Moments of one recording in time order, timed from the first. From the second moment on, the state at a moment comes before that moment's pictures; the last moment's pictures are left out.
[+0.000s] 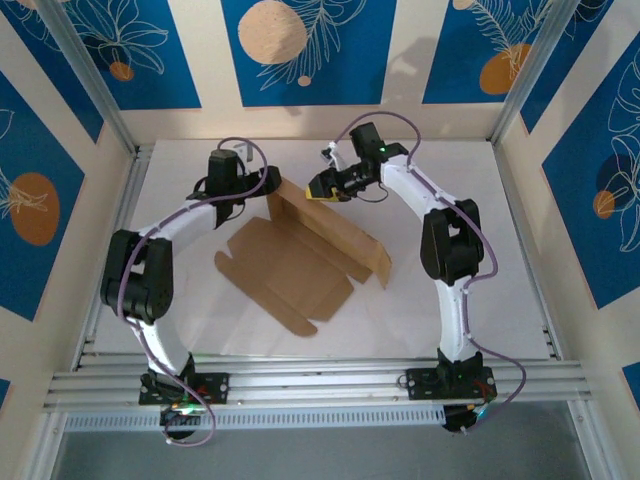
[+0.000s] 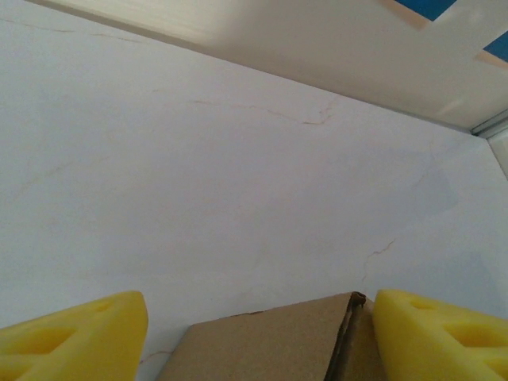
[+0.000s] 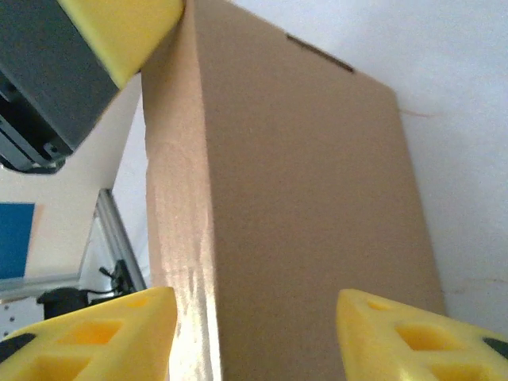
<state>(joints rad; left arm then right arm) -0.27 1.79 1.21 0.06 0.24 -0.47 0.37 2.13 1.91 -0.83 -0.83 0.16</state>
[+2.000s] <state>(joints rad) -0.28 1.61 1.04 0.03 0.13 -0.69 0.24 1.77 1.44 -0.47 -0.69 0.83</state>
